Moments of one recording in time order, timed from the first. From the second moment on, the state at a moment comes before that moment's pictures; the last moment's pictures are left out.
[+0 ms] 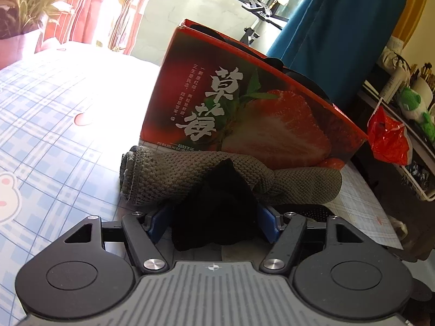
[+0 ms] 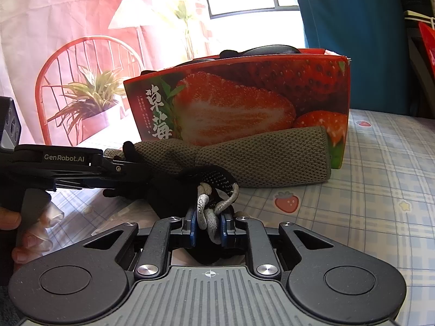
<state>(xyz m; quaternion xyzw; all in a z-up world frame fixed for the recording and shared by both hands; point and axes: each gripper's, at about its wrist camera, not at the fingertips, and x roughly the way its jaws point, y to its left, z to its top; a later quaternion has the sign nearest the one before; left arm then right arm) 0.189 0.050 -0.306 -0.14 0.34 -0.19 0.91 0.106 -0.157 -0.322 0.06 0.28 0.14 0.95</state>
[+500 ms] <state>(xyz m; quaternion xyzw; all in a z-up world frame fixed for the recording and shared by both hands) 0.170 0.043 -0.289 -0.10 0.32 -0.22 0.92 0.106 -0.161 -0.322 0.07 0.28 0.14 0.95</state>
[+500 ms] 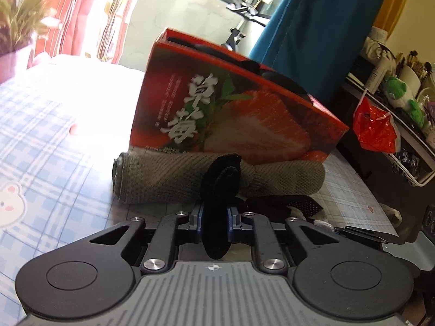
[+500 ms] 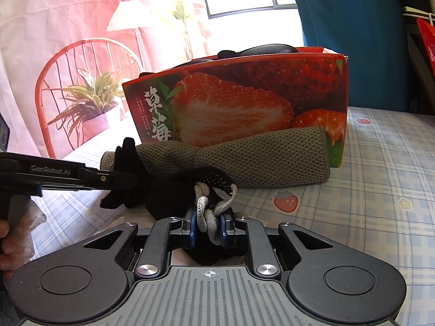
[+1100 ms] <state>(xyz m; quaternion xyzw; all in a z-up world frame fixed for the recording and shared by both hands) 0.196 0.021 -0.152 -0.11 0.20 -0.24 0.94 0.134 -0.192 -0.195 0.09 0.14 0.14 0.98</state>
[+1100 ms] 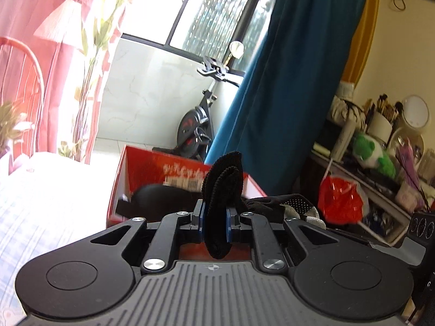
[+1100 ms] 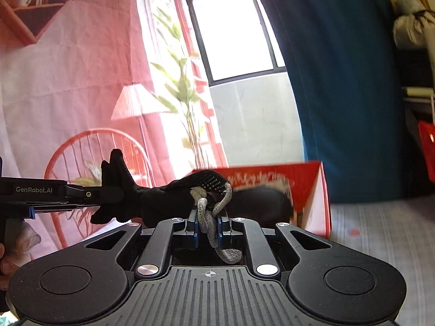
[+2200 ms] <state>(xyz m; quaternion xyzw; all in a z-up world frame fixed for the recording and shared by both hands) 0.304 -0.002 -0.165 0.01 0.25 -0.18 0.95 0.298 -0.200 -0.202 -0.02 0.24 0.08 0.97</state>
